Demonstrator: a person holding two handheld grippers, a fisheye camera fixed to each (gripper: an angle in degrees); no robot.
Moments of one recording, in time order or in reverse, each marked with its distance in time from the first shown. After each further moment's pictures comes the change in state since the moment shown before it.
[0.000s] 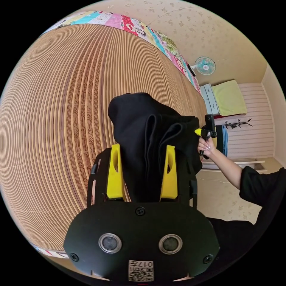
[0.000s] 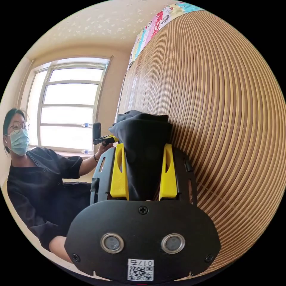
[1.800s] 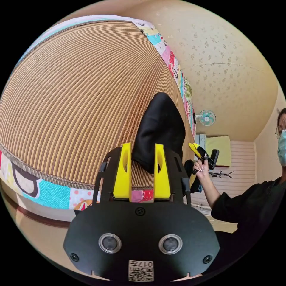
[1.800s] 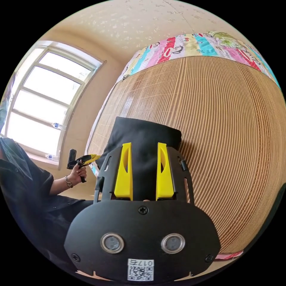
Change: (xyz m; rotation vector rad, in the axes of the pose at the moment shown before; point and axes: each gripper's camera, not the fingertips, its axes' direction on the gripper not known) left arm -0.061 0.274 -0.138 0.275 0.162 -0.470; right arm -0.163 0.022 0.119 0.162 0.489 -0.125
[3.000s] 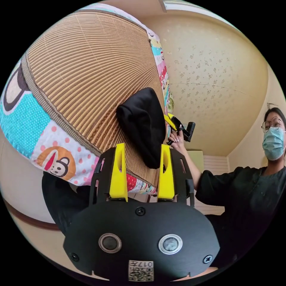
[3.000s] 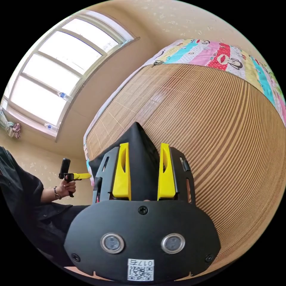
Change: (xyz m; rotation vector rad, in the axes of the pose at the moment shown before) left arm -0.027 0.003 -0.037 0.114 0.329 -0.035; right arm 0.022 -0.191 0.144 -0.281 -0.059 -0.363
